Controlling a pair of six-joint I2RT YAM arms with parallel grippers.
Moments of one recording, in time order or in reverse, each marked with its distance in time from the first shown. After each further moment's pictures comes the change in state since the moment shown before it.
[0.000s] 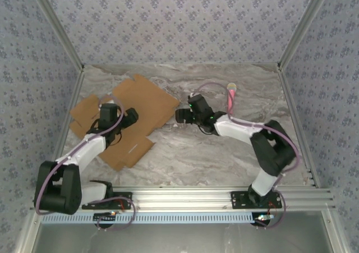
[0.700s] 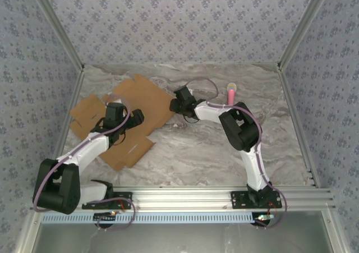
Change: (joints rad) left arm -0.064 -0.017 0.010 -0.031 -0.032 0.047; right arm -0.034 0.423 0.396 -0.039 -0.003 0.232
